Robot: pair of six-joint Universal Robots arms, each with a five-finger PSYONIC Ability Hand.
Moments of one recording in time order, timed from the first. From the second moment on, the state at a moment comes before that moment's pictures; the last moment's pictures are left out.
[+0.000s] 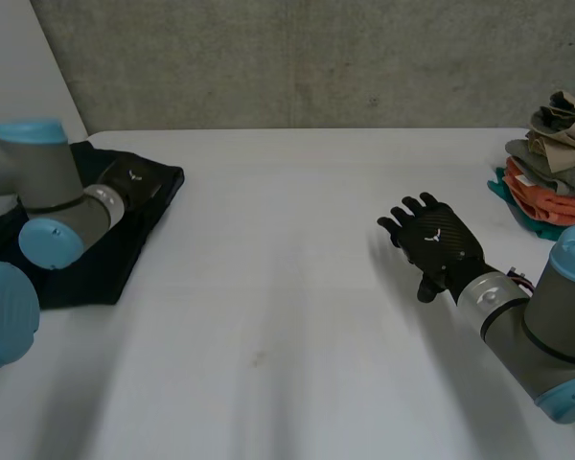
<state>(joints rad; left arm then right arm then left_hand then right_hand) 4.54 -2.68 -0.49 2.82 -1.39 3.97 1.85 -1.13 1.78 -0.46 1.24 2.49 1.14 1.19 1.19 1.20 0.98 0.22 0.21 0.21 0.21 0.05</state>
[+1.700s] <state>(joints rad) 4.71 -1.94 -1.58 2.86 -1.27 3.97 2.32 -0.98 1.48 -0.03 1.50 2.98 0.42 0.43 0.43 0.42 0.24 0.47 0.47 0.48 0.47 0.28</state>
